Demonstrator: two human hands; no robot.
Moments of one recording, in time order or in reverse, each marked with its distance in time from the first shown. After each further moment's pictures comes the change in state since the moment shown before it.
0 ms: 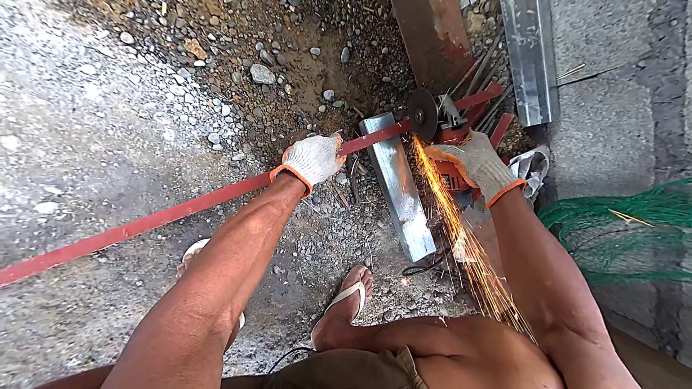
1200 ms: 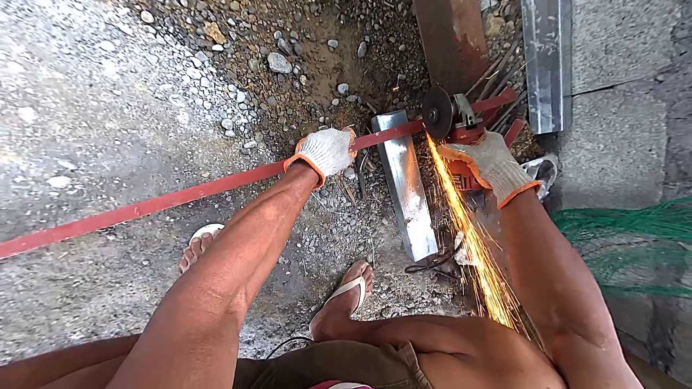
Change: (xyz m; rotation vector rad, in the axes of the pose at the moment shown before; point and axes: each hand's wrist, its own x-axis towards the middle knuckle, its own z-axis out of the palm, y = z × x) left_hand 0.000 0.001 -0.003 -0.031 -0.044 0.004; right_hand -0.014 -0.024 -0.006 -0.045 -0.020 0.050
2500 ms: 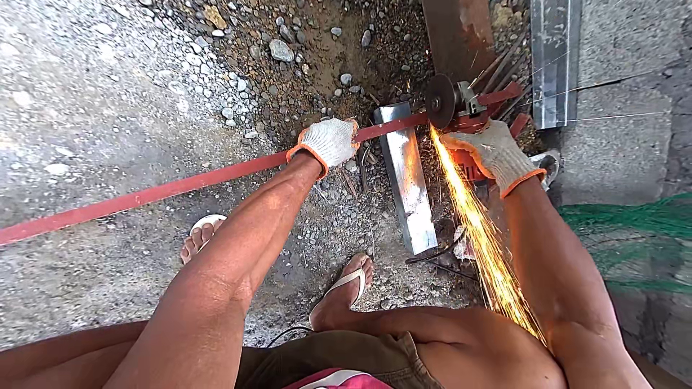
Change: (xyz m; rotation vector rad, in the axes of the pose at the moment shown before) left_hand 0.001 -0.001 0.002 -0.020 0.021 0.017; right_hand 0.028 0.022 0.002 -0.166 0.062 -0.098
